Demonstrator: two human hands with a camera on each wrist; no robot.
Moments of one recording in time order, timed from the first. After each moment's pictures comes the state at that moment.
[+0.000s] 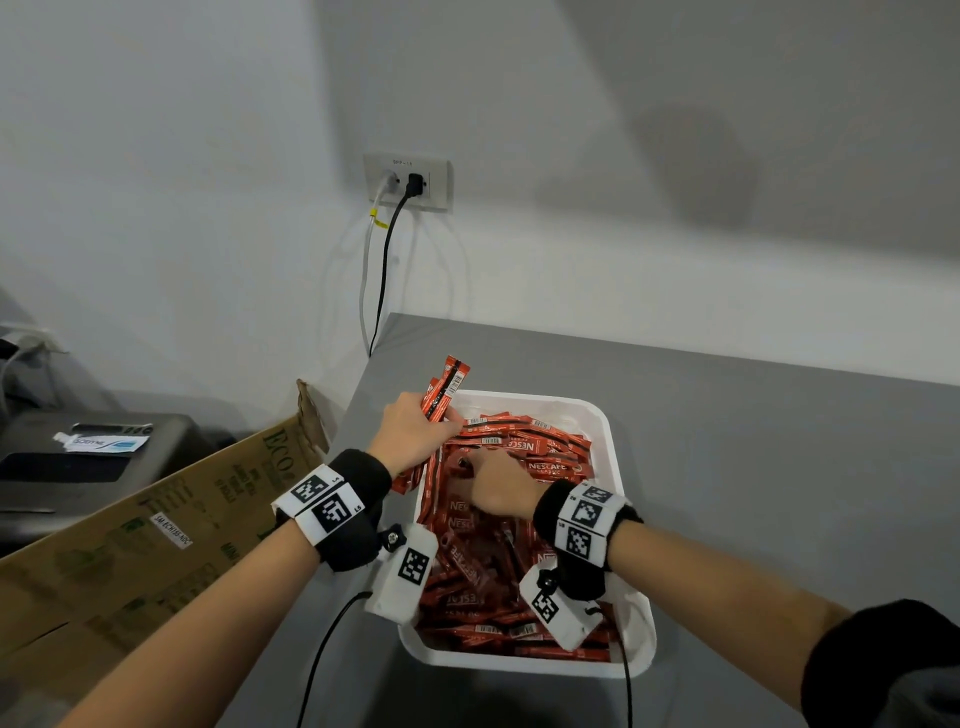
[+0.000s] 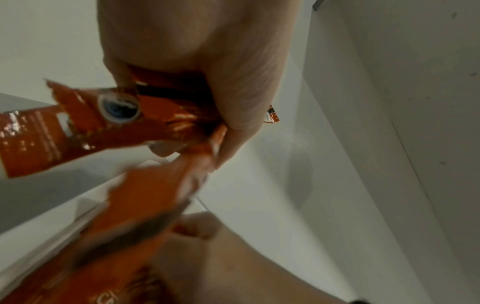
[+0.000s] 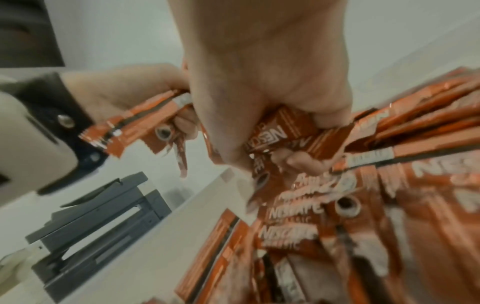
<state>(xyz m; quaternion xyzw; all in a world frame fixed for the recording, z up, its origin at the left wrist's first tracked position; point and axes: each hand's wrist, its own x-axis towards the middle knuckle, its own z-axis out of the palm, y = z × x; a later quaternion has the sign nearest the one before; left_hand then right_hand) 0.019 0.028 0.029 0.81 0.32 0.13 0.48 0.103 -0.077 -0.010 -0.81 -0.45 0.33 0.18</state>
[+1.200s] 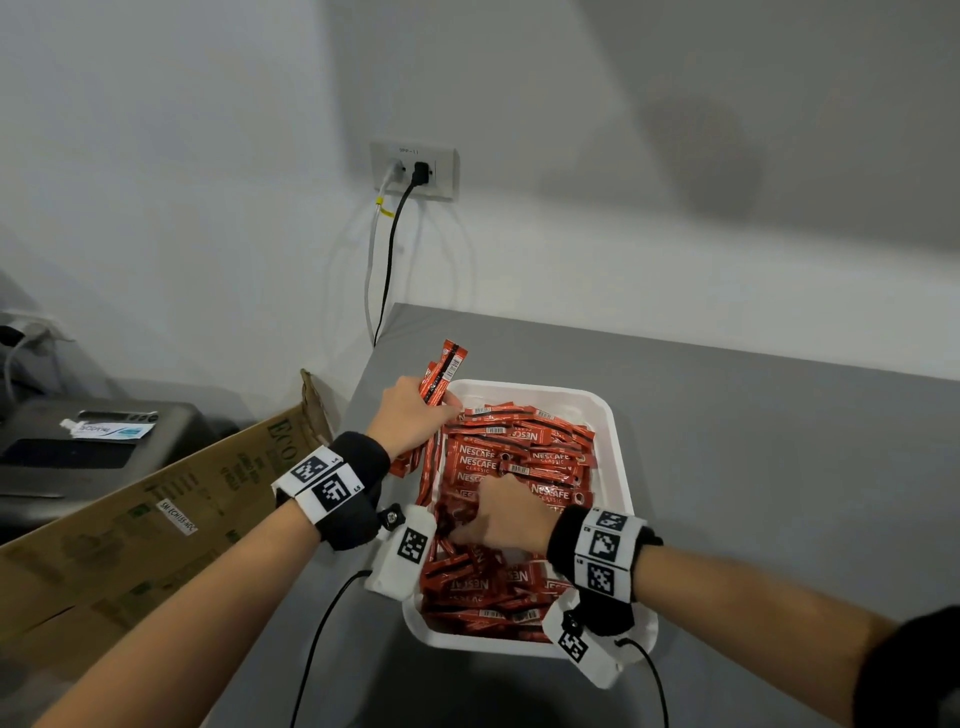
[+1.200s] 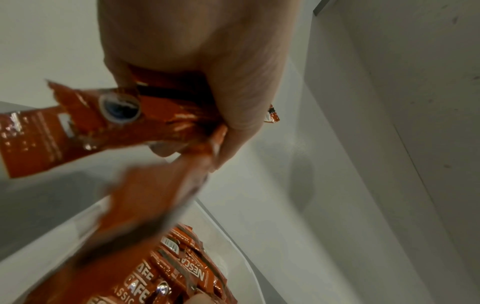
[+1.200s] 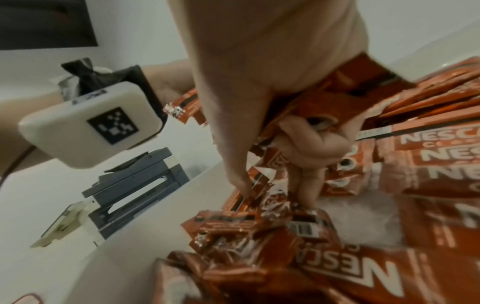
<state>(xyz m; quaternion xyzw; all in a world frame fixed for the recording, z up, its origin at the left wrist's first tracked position) 0.014 0.031 0.035 0.80 0.32 0.14 0.48 0.081 -0.106 -0.017 -0.80 -0.47 0.36 0.12</state>
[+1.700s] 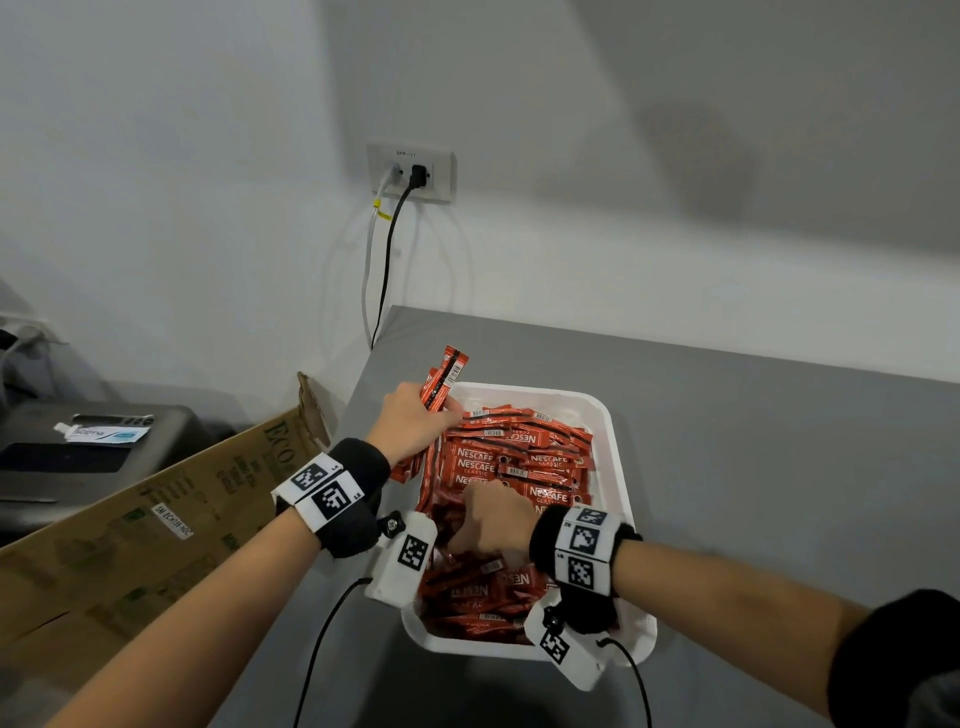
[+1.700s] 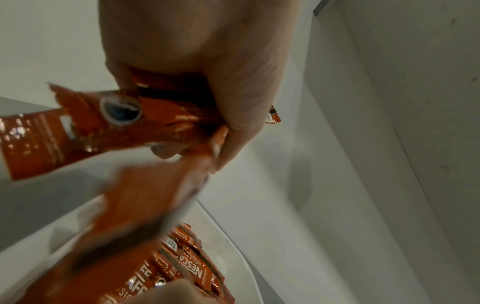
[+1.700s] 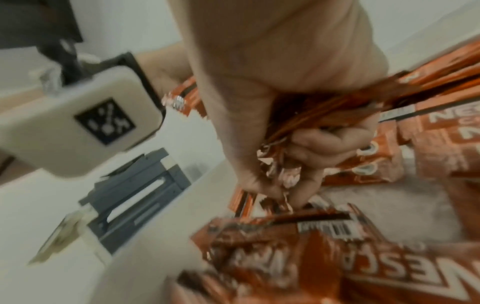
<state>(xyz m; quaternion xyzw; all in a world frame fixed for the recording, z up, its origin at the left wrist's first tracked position) 0.014 0.030 0.033 0.79 0.32 0.12 0.50 0.072 -0.094 -0.008 -0.82 -0.45 0.36 0.03</state>
